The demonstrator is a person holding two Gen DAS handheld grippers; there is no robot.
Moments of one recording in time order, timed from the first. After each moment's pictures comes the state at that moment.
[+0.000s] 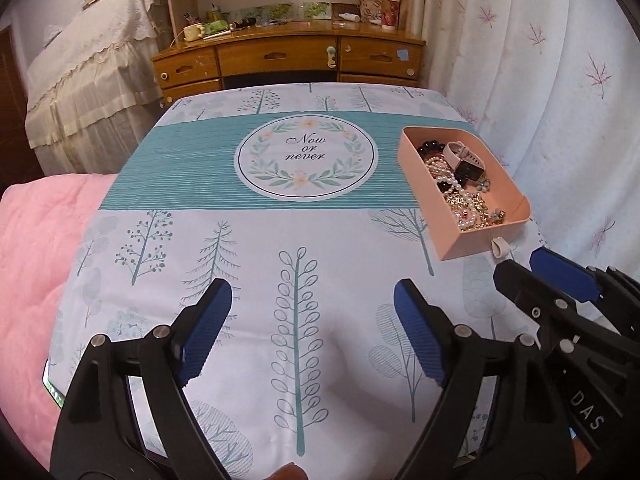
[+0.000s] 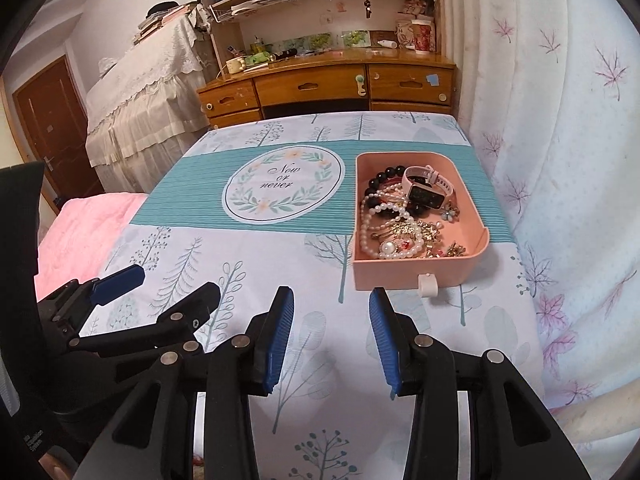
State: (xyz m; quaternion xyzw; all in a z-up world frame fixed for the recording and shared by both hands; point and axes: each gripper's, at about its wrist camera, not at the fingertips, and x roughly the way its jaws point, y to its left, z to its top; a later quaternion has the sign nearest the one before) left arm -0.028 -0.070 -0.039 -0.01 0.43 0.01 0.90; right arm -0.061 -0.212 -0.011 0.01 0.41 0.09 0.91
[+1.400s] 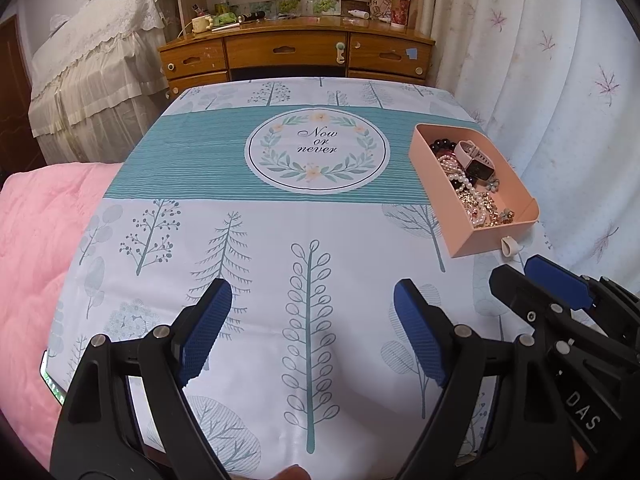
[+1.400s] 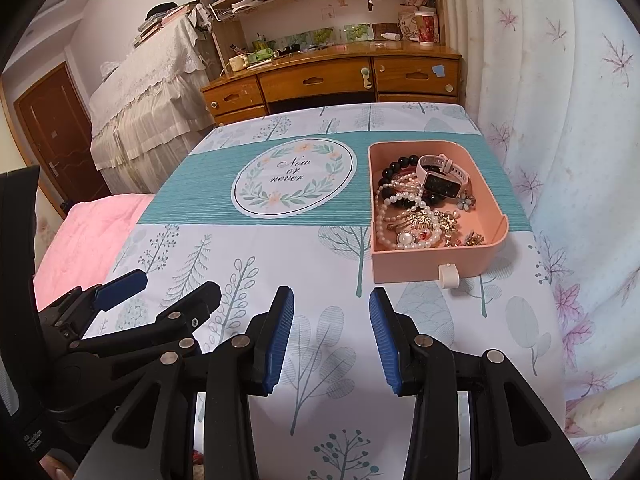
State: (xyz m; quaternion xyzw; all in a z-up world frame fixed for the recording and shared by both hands) left arm -0.028 -0.058 -0.045 -0.03 0.43 0.01 0.90; right arm -0.056 -0.207 -0.021 0.02 0.42 0.10 0.90
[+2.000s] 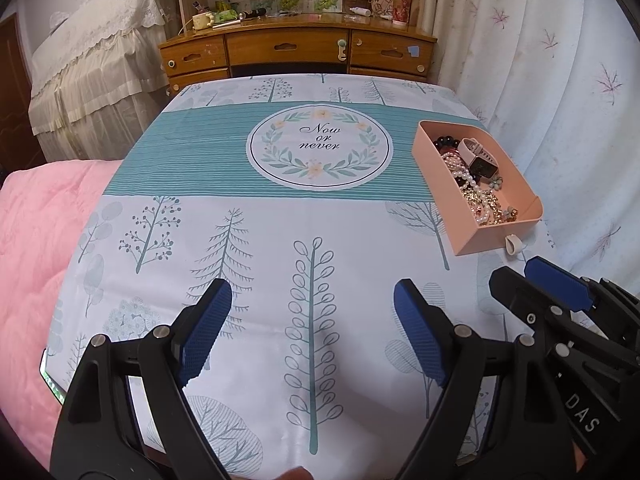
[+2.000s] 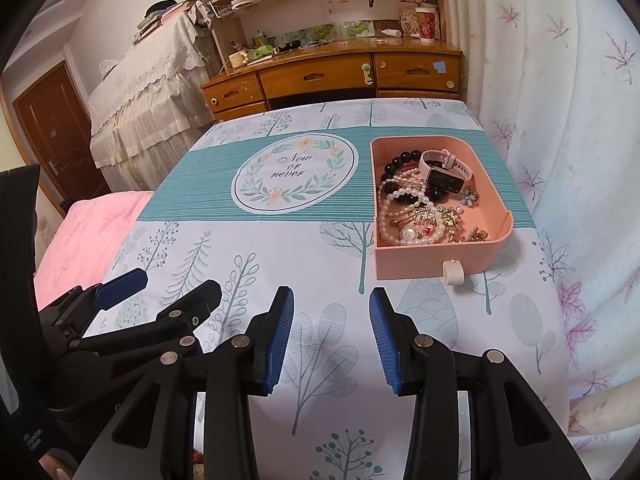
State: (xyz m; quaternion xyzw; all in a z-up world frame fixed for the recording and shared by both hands) left arm -0.028 -0.055 -0.051 -0.03 0.44 0.02 0.90; right arm -0.055 -0.205 -0.026 0.02 0.43 0.10 0.90
